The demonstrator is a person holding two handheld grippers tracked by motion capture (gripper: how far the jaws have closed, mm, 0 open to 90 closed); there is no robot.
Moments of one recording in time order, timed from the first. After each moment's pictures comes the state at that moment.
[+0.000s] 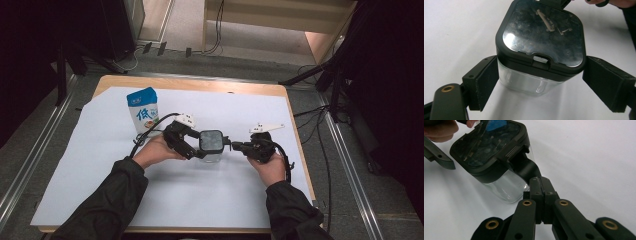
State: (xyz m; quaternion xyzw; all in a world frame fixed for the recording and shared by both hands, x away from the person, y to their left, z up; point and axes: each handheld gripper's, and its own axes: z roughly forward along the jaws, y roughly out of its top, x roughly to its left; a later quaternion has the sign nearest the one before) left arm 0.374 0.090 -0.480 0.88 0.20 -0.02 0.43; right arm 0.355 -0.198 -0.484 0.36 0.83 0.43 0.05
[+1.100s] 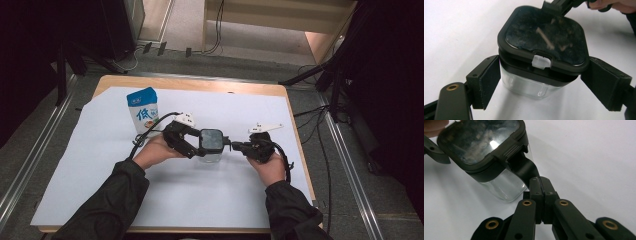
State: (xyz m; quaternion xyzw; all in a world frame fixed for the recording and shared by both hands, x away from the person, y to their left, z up) left arm 0.368 0.092 -0.468 0.88 0.21 0.00 0.43; right arm 0.355 -0.195 -0.484 0.36 0.83 0.42 0.06
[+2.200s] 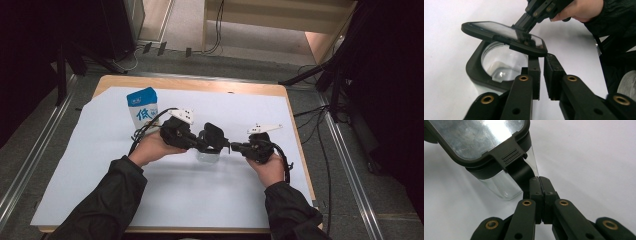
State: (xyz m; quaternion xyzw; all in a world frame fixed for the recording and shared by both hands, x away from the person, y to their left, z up) left arm 0.361 0.093 -0.438 0.88 0.14 -0.06 0.45; right arm 0.353 -0.193 -0.484 0.36 0.83 0.42 0.05
